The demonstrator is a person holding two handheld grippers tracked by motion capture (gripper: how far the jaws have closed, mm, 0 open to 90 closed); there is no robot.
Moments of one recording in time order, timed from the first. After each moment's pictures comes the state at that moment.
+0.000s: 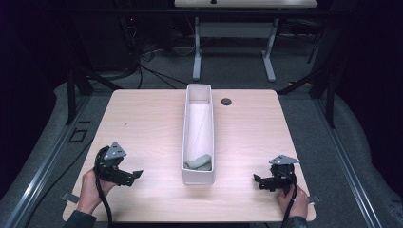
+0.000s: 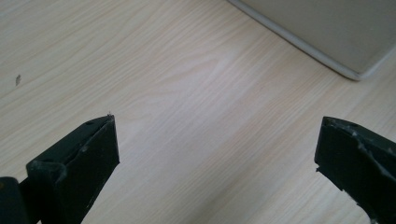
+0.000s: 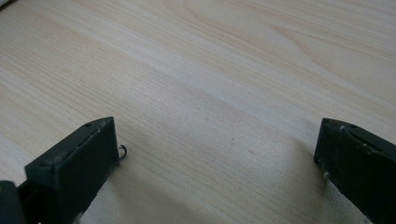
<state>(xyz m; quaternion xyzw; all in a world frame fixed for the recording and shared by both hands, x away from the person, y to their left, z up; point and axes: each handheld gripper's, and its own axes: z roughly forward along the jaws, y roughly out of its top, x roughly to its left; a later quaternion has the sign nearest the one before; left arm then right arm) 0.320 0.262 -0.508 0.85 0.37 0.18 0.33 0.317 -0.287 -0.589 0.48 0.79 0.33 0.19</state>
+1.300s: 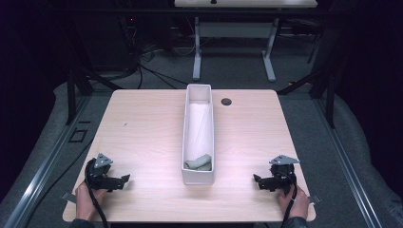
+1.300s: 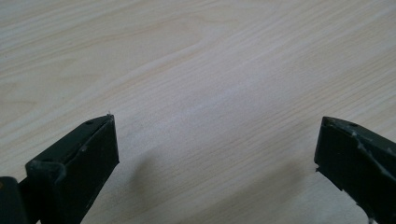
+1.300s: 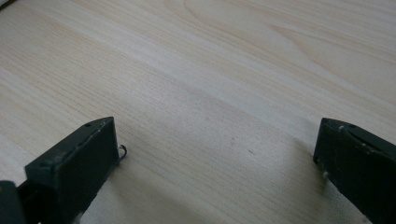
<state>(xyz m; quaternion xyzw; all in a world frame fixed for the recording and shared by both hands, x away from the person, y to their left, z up) 0.323 0.312 -0.580 0.80 0.47 0.20 0.30 0.317 -0.286 -0.590 0.48 0.79 0.33 0.20</state>
